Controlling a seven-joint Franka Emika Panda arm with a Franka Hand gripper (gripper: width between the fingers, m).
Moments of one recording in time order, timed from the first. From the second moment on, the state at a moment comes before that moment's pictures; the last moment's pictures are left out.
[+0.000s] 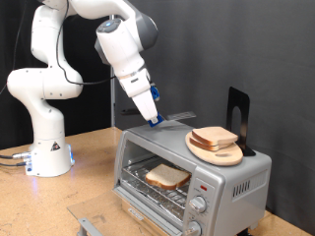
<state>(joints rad) -0.50 -0.51 0.75 -2.59 0.98 2.17 -0.64</state>
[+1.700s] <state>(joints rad) -0.49 -0.46 0.77 -2.59 1.00 2.36 -0.71</state>
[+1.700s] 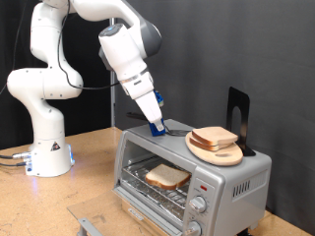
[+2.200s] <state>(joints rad) -0.49 -0.51 0.73 -2.58 1.01 2.29 -0.72</state>
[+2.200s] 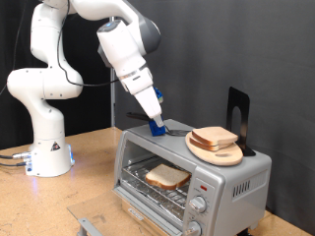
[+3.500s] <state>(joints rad) -0.59 -0.48 0.46 -2.53 0.90 2.02 -0.91</state>
